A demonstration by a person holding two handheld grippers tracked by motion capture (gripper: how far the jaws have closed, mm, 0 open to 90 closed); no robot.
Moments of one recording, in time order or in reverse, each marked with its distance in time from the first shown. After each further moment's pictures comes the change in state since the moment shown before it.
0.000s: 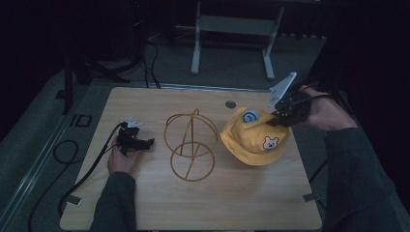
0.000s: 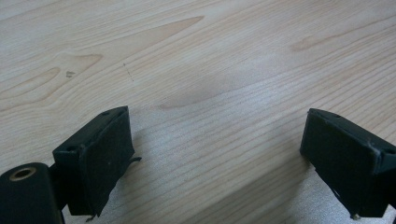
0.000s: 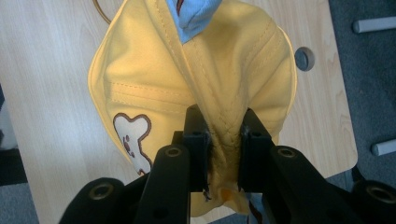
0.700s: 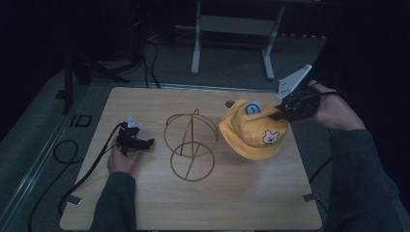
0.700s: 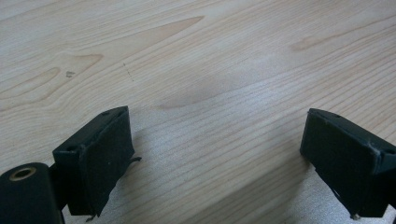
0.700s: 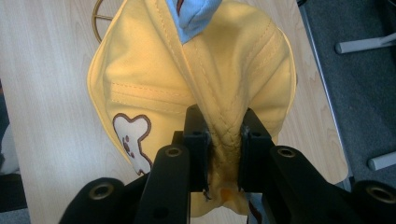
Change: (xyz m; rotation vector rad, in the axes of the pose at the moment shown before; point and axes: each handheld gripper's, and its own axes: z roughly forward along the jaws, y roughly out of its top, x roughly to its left) left arm 0.000 0.000 0.000 -0.001 0.000 0.000; right arm -0.003 -0.006 -0.020 -0.108 -0.024 0.033
